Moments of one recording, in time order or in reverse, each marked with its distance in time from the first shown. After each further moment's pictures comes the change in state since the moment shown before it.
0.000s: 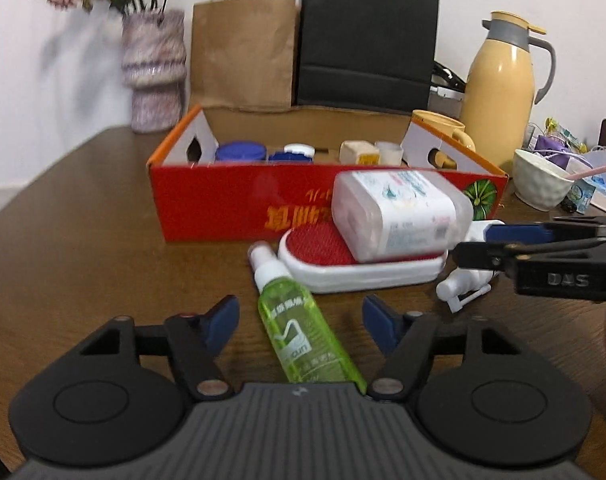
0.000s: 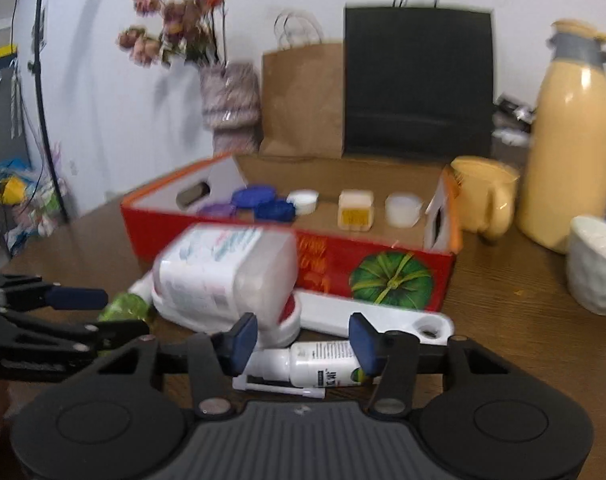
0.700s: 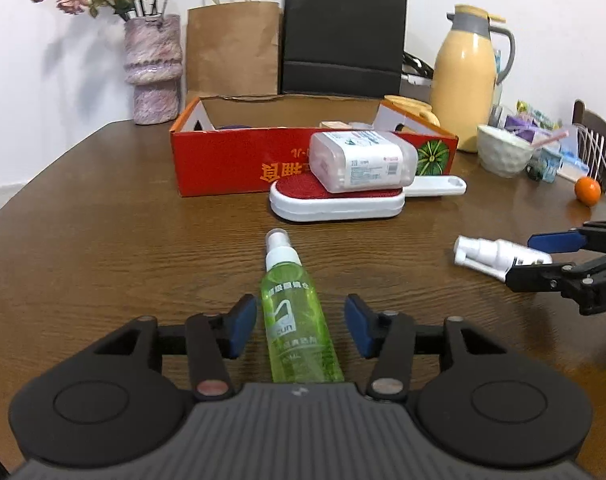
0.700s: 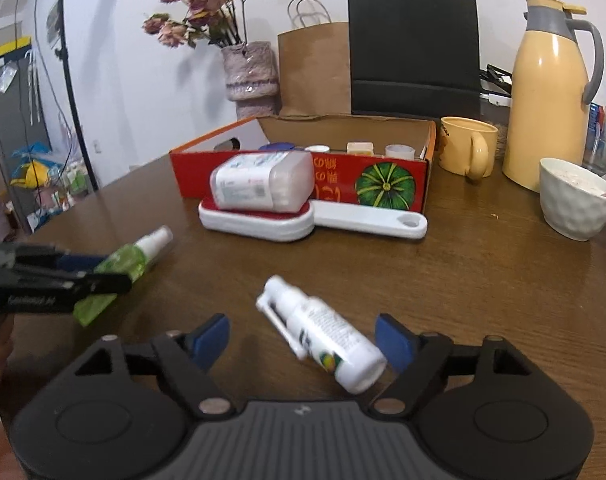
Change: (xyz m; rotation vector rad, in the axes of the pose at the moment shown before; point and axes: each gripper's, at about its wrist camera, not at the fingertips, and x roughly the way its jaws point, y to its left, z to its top) left arm -0.061 -0.006 -0.049 0.061 -0.005 -0.027; right arm -0.087 -0.002 -0.064 0.003 0.056 0.044
